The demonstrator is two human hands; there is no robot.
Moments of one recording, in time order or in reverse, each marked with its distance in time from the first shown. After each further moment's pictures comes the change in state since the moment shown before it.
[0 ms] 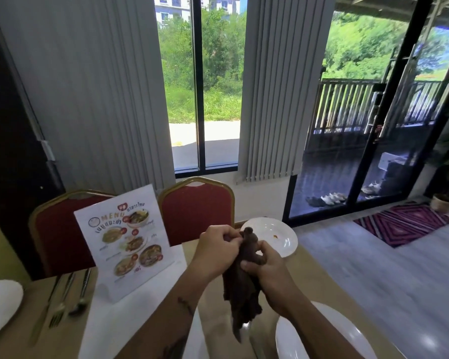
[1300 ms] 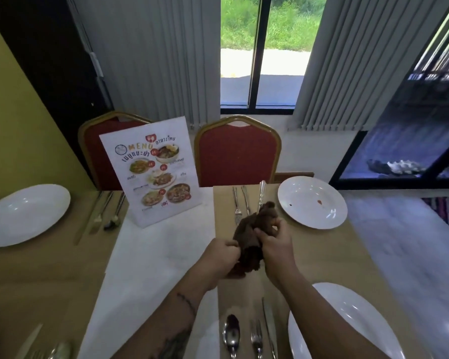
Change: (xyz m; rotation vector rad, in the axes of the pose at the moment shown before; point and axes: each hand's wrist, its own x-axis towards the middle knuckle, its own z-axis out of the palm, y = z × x) left_hand -0.015 -0.103 0.051 -0.486 -0.138 -0.722; right_hand 0.075 0.085 0.020 0.143 0.100 0.221
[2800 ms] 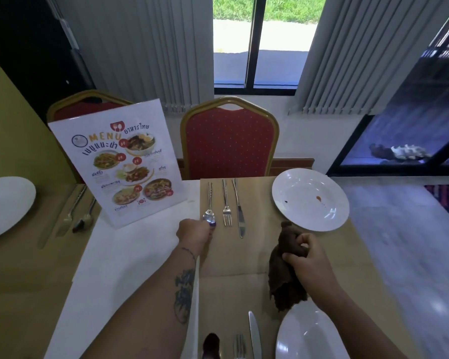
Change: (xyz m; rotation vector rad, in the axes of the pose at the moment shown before) left_hand 0.156 -0.015 -0.015 -0.093 0.575 -0.191; right_hand 0.044 -0.006 -0.101 -0.560 -0.028 0.108
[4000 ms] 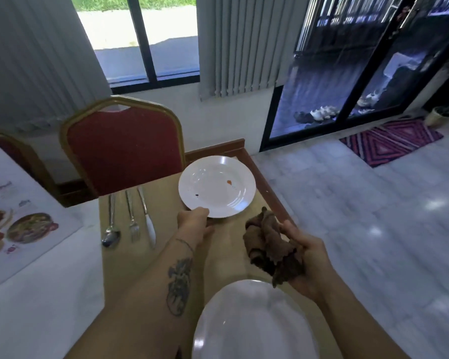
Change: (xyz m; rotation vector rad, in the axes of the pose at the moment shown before) left_hand -0.098 0.035 0.194 -0.145 -0.377 -0.031; right_hand -0.013 0.040 -0.155 0.991 -0.075 0.245
